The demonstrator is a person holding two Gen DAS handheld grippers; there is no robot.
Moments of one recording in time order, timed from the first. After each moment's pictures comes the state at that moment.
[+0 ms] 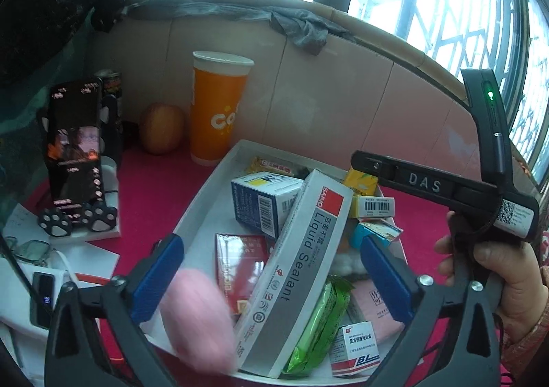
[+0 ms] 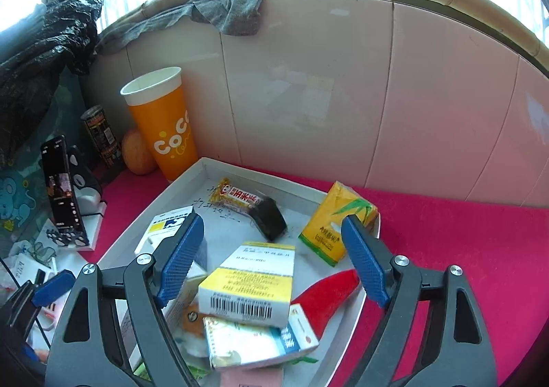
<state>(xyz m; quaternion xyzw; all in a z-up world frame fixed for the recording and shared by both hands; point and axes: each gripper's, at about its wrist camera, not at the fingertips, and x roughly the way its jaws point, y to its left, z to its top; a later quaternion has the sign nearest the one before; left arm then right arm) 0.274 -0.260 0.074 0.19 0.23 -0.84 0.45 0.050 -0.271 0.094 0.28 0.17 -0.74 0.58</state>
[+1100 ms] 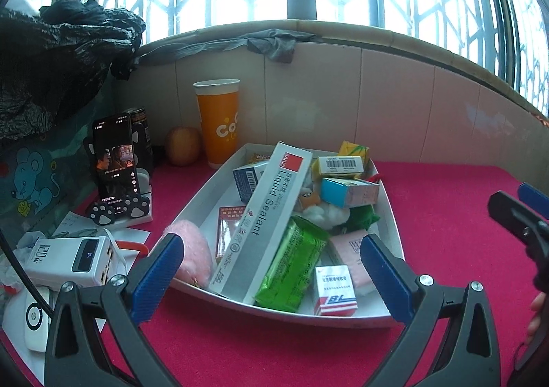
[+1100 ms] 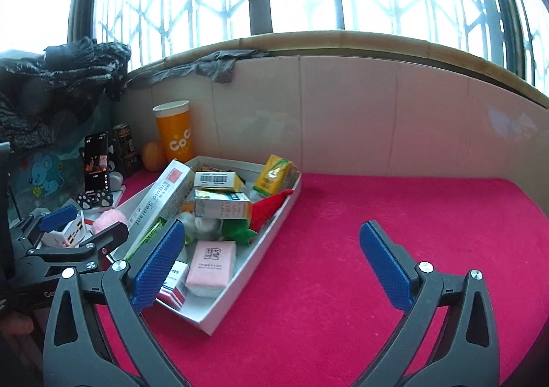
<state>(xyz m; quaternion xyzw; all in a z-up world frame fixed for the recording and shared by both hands) 0.248 -0.159 0.075 0.22 0.13 -0.82 0.52 0.061 -0.048 0.095 0.18 0.09 -0.80 0.56</state>
